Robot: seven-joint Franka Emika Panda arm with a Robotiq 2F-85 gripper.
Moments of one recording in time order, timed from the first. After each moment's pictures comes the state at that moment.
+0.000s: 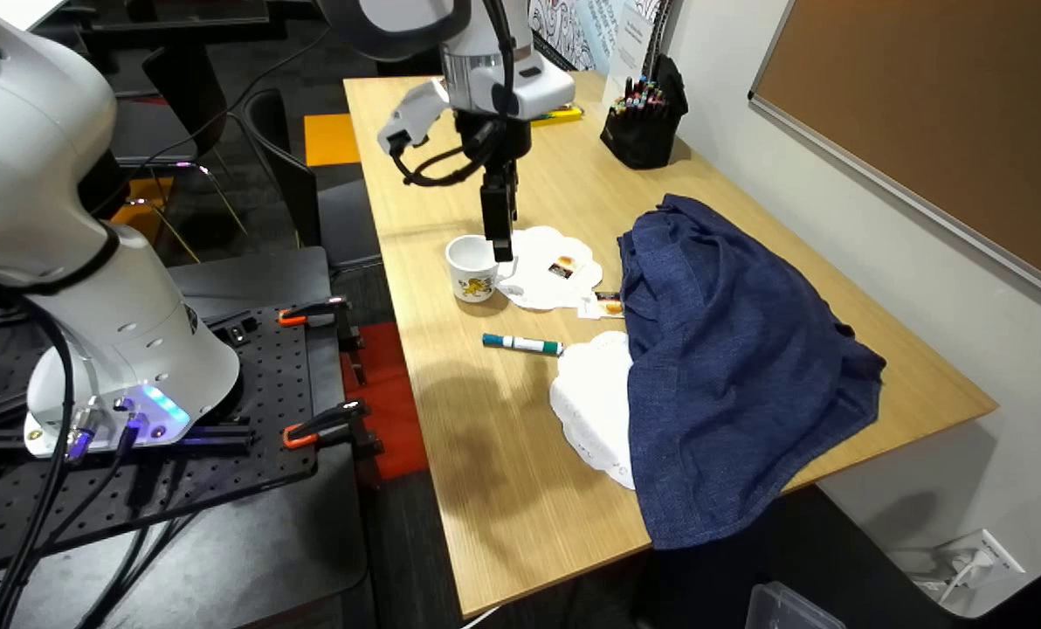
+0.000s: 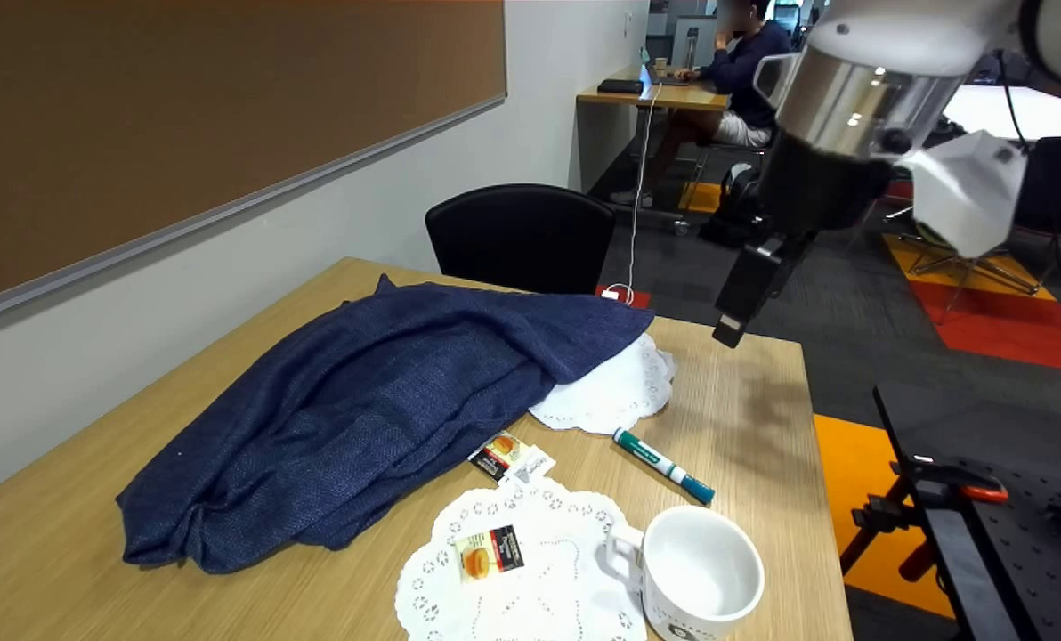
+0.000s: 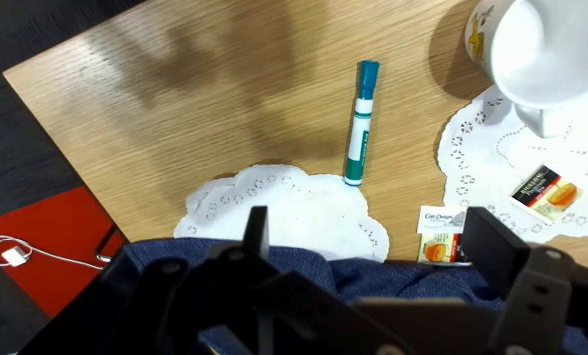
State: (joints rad) arm -0.19 -0.29 0.10 -2.66 -0.16 2.51 0.45
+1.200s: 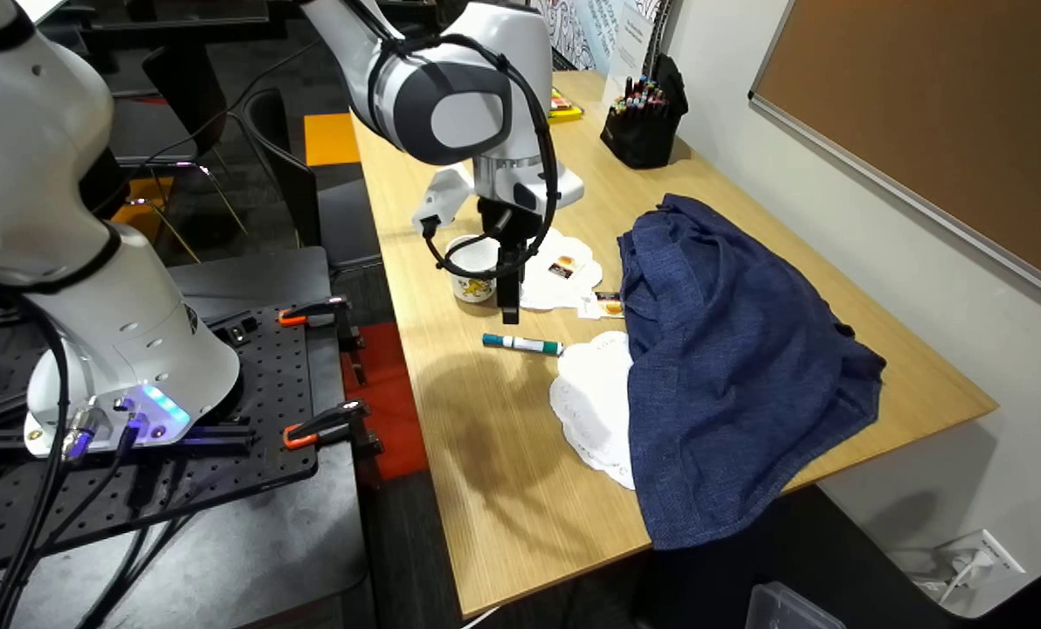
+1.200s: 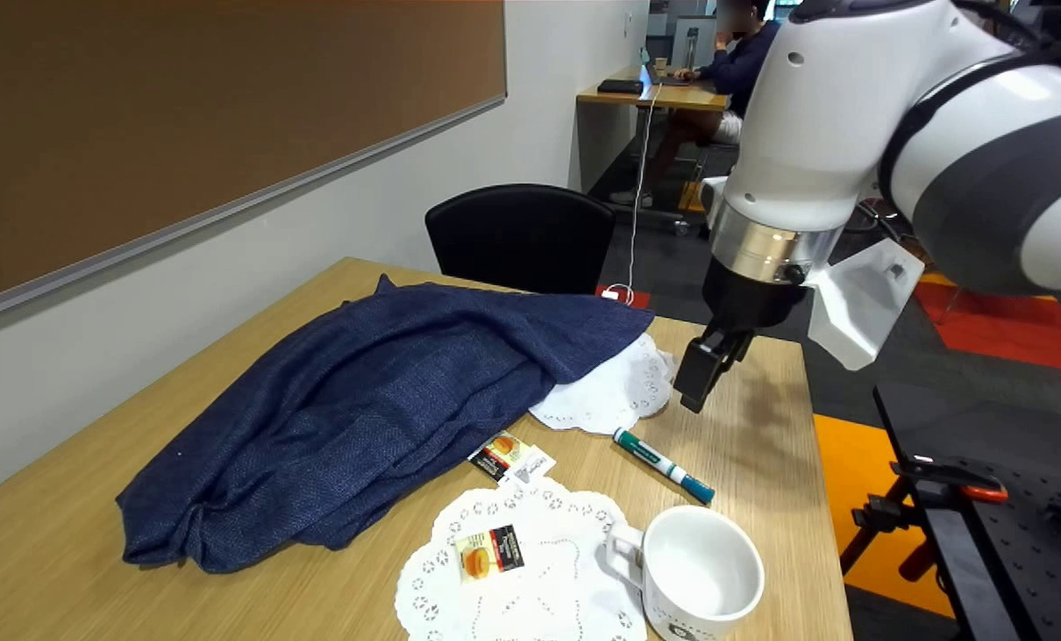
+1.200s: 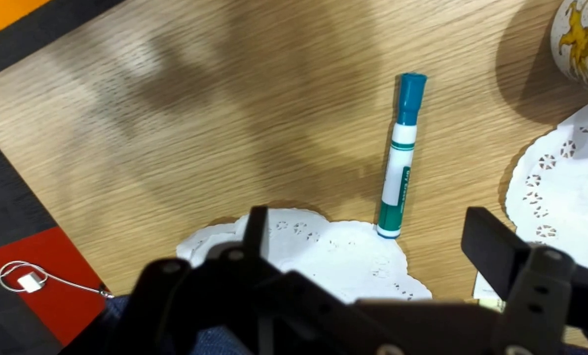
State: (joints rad) arm -0.15 0.02 0.02 -2.61 -0.37 2.68 0.63
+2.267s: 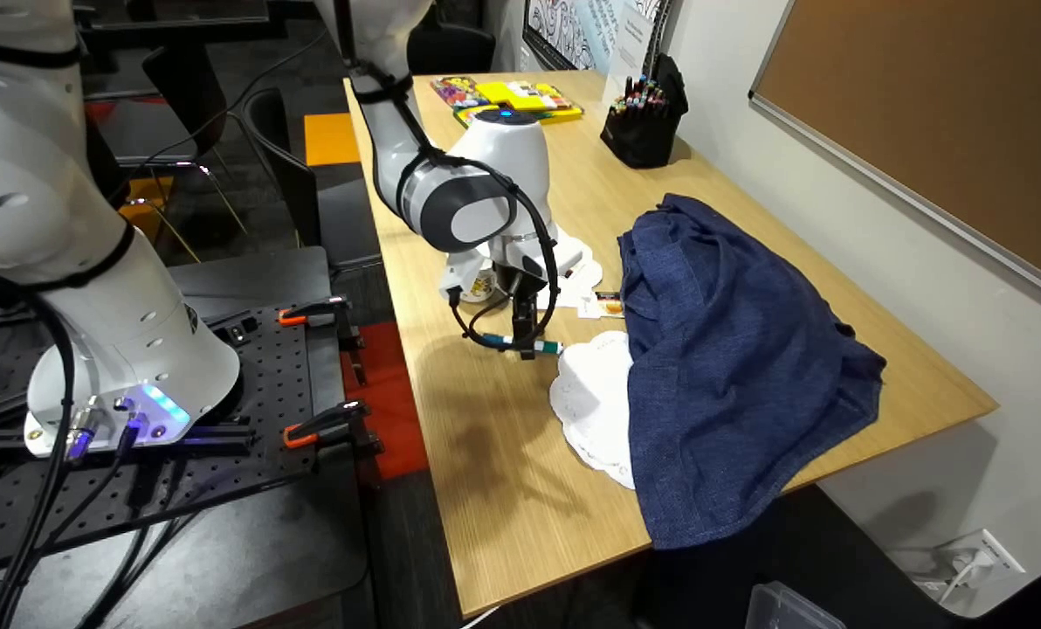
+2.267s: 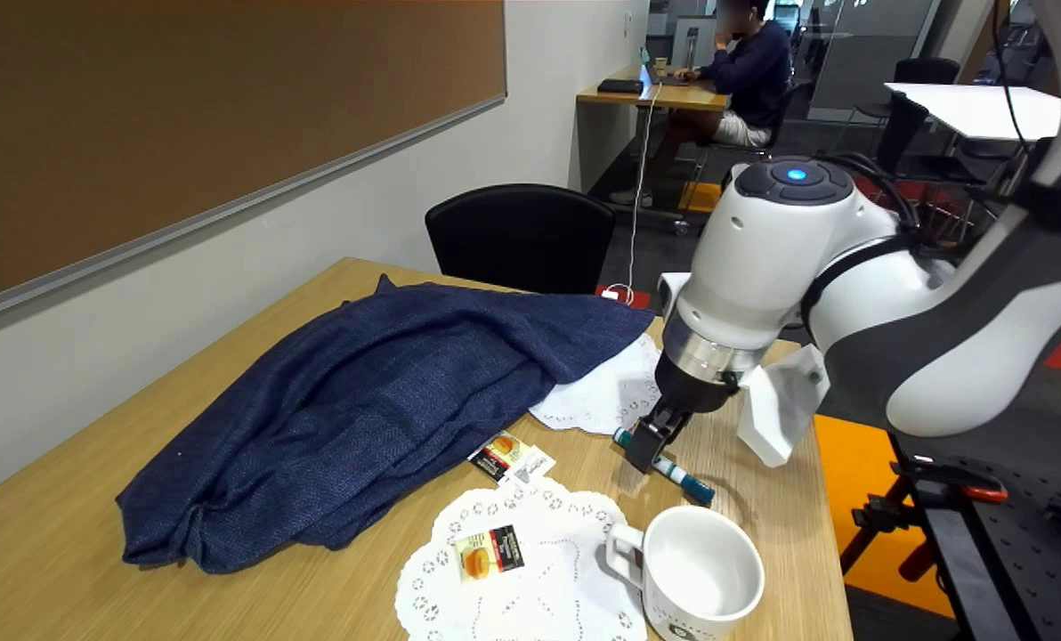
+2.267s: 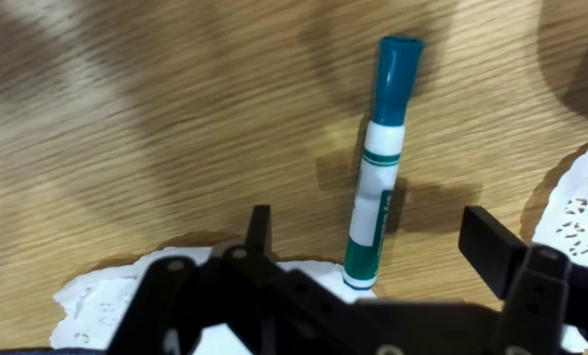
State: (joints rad) arm 0.19 0.39 -0.30 -2.53 -0.30 3.06 0.63
